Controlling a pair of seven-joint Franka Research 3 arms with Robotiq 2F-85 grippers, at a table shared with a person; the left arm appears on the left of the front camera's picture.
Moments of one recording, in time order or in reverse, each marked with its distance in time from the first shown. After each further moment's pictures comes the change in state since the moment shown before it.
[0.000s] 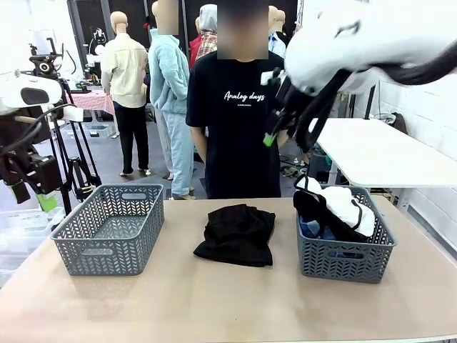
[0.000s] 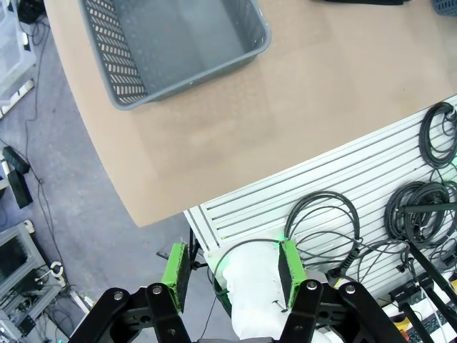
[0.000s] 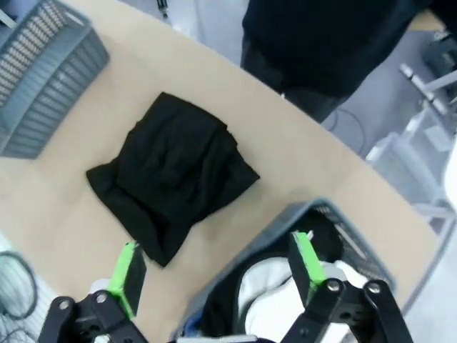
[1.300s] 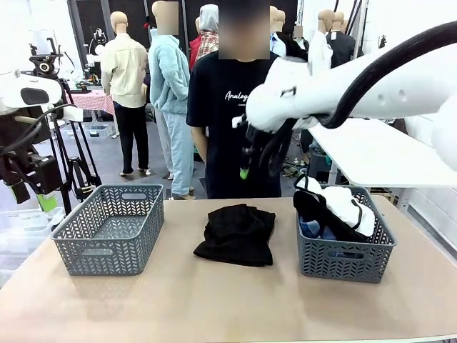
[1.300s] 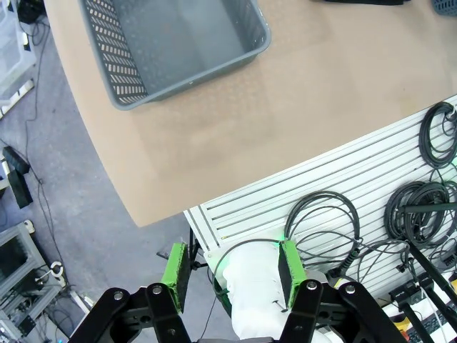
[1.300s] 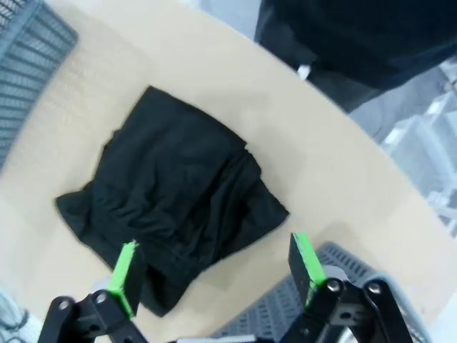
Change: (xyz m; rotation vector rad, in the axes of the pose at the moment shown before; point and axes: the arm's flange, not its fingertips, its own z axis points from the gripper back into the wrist) left arm 0.000 0.000 0.000 0.000 0.000 0.000; right arm 0.034 0.015 -0.150 0.014 0.163 0.008
